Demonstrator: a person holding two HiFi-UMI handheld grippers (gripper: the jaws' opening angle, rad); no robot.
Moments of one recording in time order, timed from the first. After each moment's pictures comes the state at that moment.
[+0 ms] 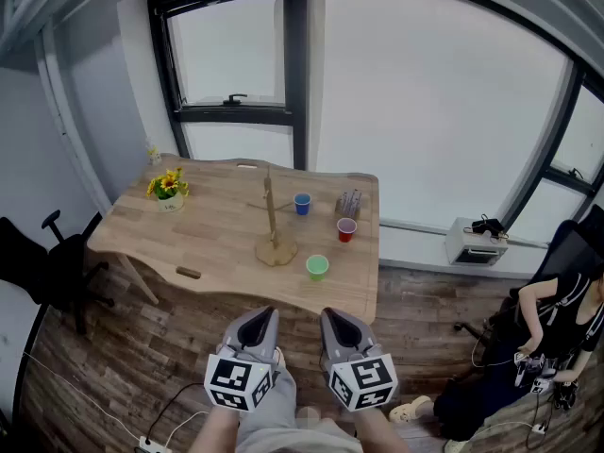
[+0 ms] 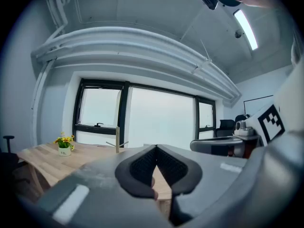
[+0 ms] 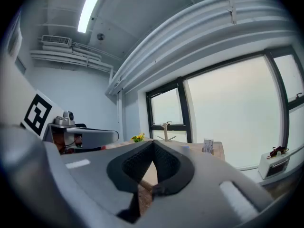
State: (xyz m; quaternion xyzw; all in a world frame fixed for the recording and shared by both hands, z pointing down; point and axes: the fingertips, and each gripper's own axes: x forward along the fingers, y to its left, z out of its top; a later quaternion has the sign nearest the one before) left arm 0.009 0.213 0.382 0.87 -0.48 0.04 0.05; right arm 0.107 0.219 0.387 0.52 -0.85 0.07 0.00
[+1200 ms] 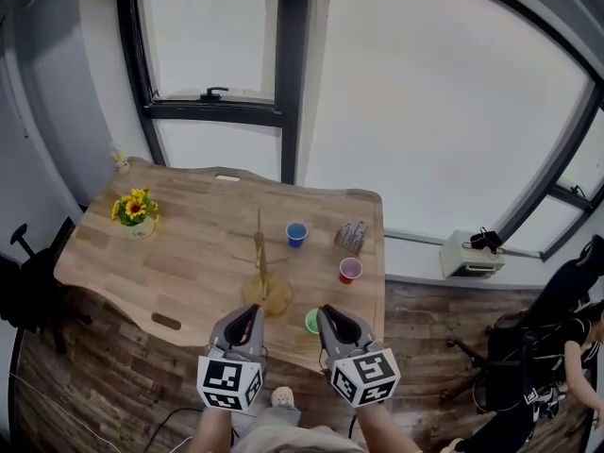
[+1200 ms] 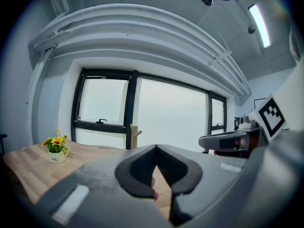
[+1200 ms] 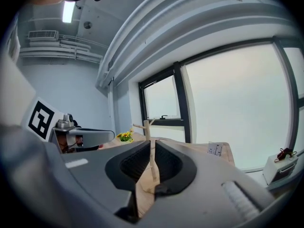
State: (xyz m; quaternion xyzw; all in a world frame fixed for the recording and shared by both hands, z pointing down) left arm -0.029 -0.028 0.413 0.86 -0.50 0.05 0.07; right arm 0.094 -0.018 0.412 0.52 -0.85 0.11 0.04
